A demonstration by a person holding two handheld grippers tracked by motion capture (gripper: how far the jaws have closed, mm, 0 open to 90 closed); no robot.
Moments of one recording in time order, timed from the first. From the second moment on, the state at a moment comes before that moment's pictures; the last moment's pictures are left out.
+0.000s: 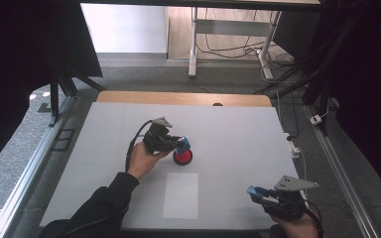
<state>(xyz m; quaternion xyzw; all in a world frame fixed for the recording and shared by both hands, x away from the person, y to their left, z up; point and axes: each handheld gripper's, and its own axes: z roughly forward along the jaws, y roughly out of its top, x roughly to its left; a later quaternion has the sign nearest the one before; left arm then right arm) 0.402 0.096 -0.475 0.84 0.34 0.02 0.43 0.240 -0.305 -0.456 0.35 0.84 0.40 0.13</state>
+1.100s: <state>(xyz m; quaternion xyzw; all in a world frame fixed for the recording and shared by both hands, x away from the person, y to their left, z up) 0.405 0.084 -0.495 0.86 0.35 0.04 0.38 0.240 -0.305 -0.456 0.35 0.84 0.40 0.13</state>
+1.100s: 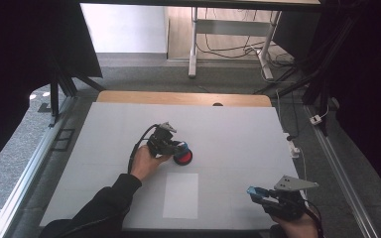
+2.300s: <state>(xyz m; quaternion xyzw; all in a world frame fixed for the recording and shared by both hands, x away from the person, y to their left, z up) 0.402 0.083 -0.496 0.86 0.35 0.05 0.37 0.238 -0.304 -0.456 0.34 0.84 0.40 0.12</state>
